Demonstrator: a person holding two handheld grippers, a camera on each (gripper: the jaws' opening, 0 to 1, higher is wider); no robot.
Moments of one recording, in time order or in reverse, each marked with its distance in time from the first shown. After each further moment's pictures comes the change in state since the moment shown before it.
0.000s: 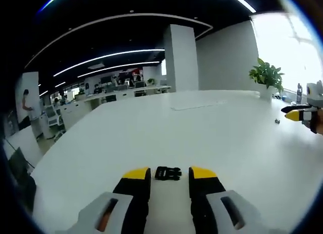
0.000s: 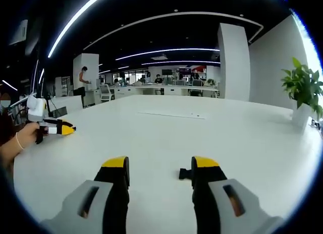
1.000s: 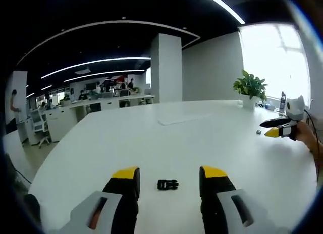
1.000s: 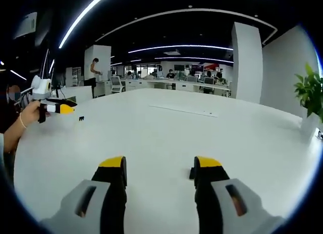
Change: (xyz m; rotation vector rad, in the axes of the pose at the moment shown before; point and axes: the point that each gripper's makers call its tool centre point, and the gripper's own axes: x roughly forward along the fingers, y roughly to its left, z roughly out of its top) left arm -0.024 0.000 0.035 0.021 -0.069 -0.200; right arm 0.008 0.012 -0.010 -0.067 0.044 0.104
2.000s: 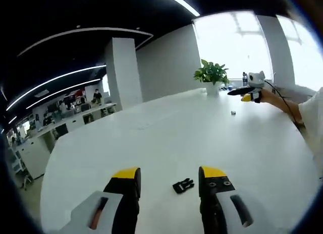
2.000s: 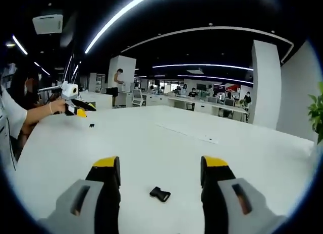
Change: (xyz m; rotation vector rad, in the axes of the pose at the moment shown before) left arm 0.011 0.014 -0.001 0.279 0.035 -0.322; right arm -0.012 -0.053 0.031 -0.126 -0.163 0.206
